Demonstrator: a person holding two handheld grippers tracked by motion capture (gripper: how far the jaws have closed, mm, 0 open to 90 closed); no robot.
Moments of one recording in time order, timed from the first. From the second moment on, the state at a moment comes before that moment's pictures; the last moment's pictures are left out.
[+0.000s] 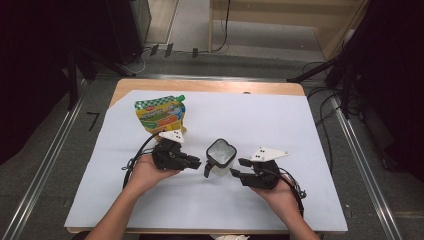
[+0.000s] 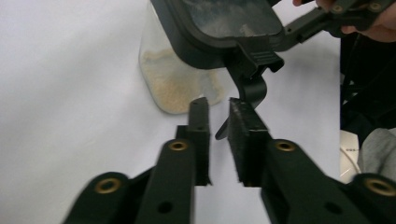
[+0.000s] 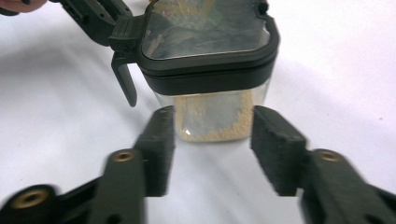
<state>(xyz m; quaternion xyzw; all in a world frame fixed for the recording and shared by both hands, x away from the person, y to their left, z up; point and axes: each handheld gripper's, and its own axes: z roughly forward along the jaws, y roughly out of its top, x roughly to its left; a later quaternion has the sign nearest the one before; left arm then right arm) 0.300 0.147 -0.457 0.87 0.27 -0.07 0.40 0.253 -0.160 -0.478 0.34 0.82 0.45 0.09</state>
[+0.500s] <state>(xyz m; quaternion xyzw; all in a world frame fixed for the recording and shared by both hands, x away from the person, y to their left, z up) 0.302 0.134 -0.467 0.88 0.27 -0.09 0.39 0.262 -0.164 -0.474 0.35 0.82 0.45 0.06</state>
